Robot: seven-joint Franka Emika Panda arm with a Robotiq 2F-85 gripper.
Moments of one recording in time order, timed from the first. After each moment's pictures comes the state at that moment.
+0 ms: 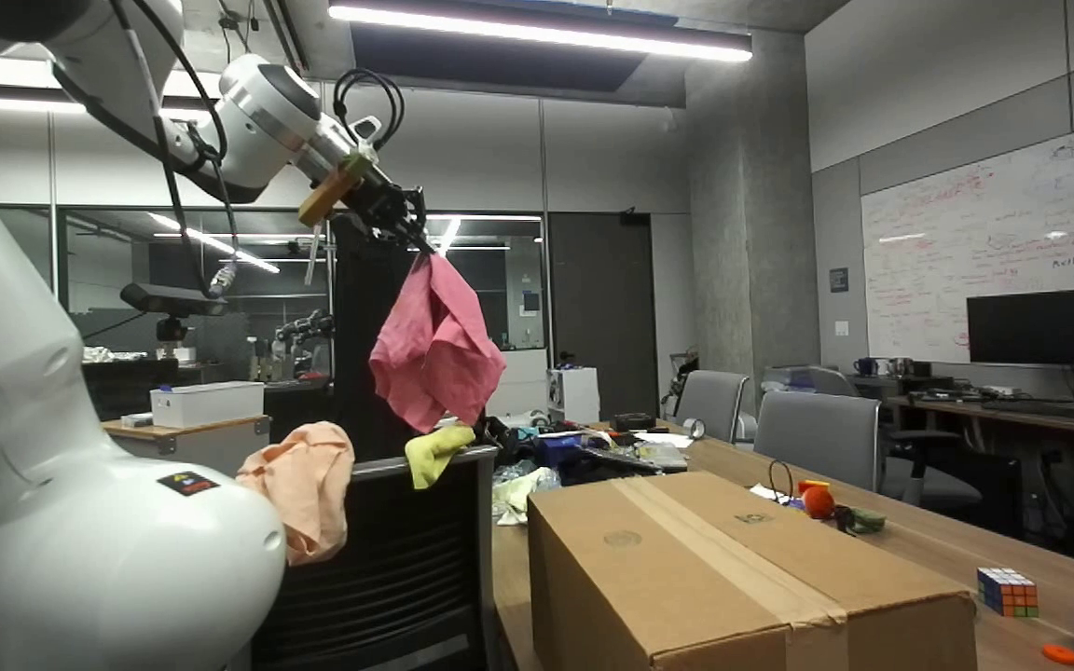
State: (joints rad) arm 0.18 -0.50 0.39 -2.01 -0.59 2.04 0.31
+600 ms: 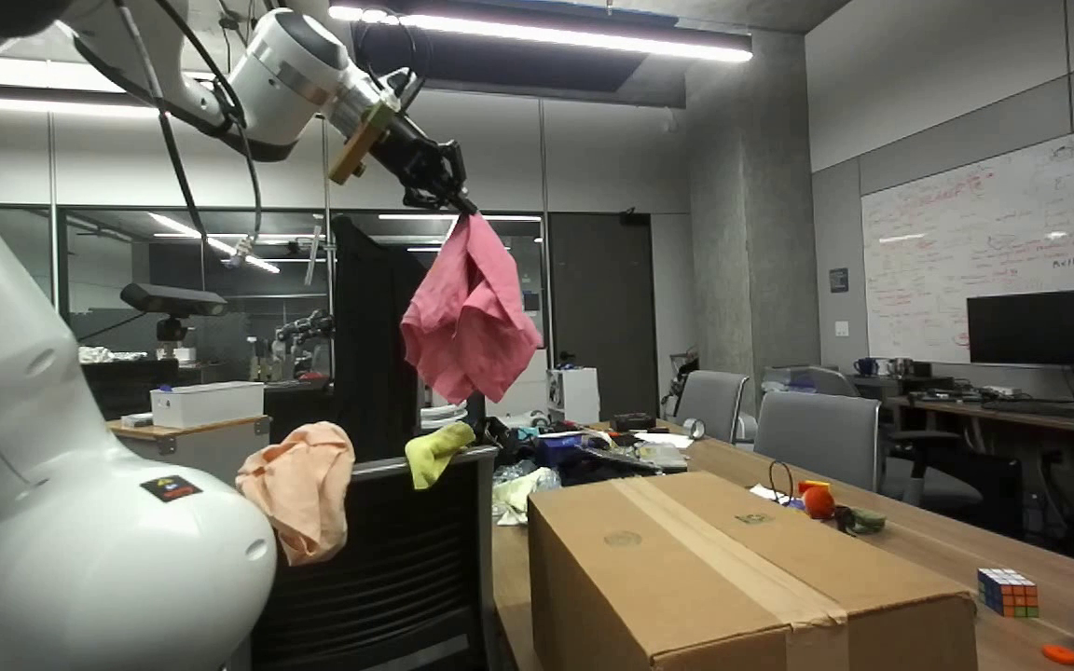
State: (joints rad) arm 0.09 -0.51 0.33 -1.89 -0.59 1.88 0.29
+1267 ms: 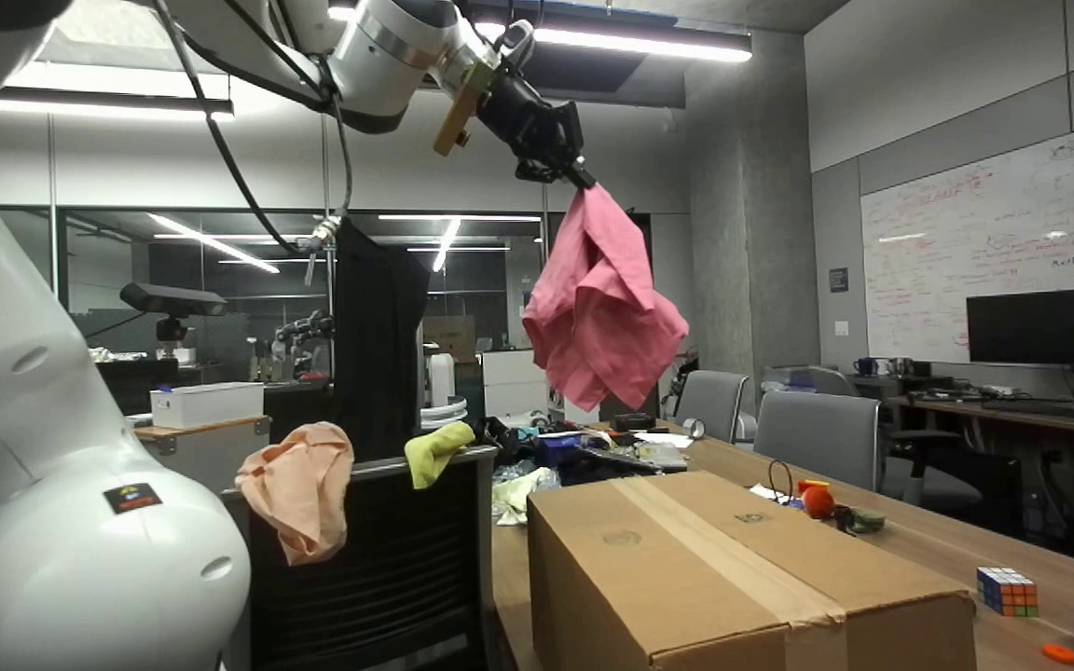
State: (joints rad) arm -0.08 -0.46 0.15 -1.83 -0.59 1.83 0.29
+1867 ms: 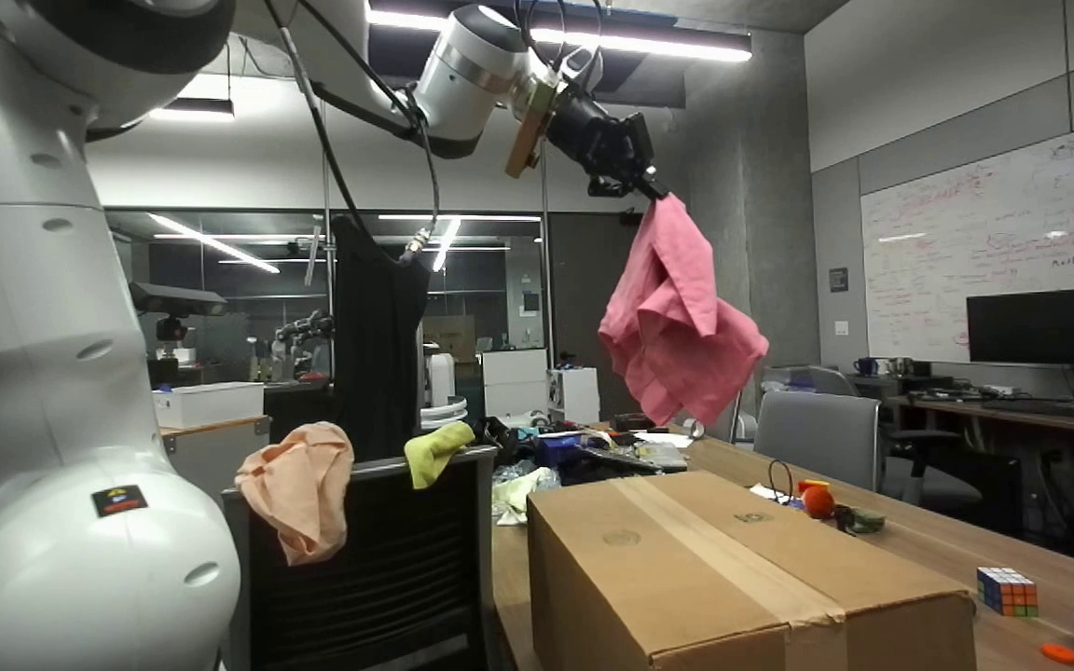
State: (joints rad) arm -0.14 -0.24 0.12 -1.66 -0.73 1.73 0.38
